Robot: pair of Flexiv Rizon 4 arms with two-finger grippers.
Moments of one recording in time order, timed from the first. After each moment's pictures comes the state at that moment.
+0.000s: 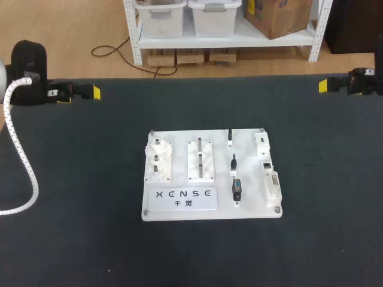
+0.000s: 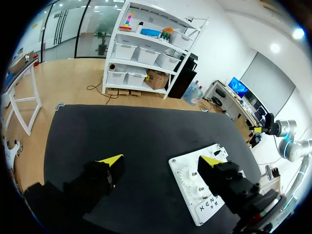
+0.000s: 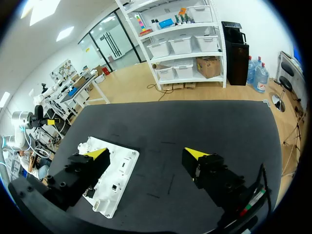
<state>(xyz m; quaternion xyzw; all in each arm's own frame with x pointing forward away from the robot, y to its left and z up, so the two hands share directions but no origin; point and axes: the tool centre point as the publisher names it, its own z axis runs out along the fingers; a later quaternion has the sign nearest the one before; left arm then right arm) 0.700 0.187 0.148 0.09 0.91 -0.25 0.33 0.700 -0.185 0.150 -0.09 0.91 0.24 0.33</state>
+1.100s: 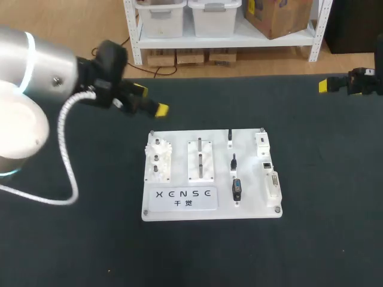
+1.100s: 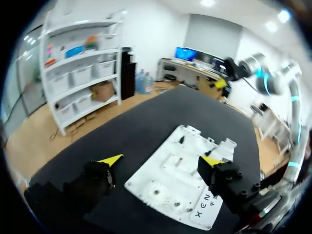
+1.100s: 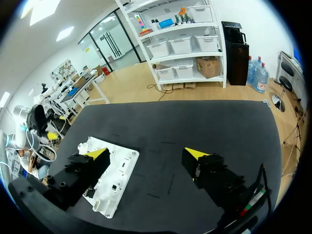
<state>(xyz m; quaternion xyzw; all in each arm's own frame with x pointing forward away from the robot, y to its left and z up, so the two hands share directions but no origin) 0.682 0.033 0.140 0.41 0.80 -0.26 0.35 0.700 -0.185 0.150 -0.09 0.91 0.24 0.33</state>
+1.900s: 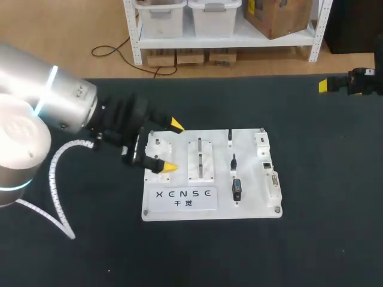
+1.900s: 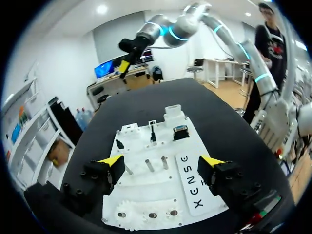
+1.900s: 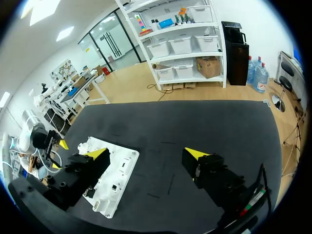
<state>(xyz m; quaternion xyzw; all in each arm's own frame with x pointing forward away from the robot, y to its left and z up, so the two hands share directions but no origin) 0.594 -0.006 0.088 0.70 0.54 -0.29 0.36 0.701 -0.185 0.150 -0.09 0.91 0.24 0.33</state>
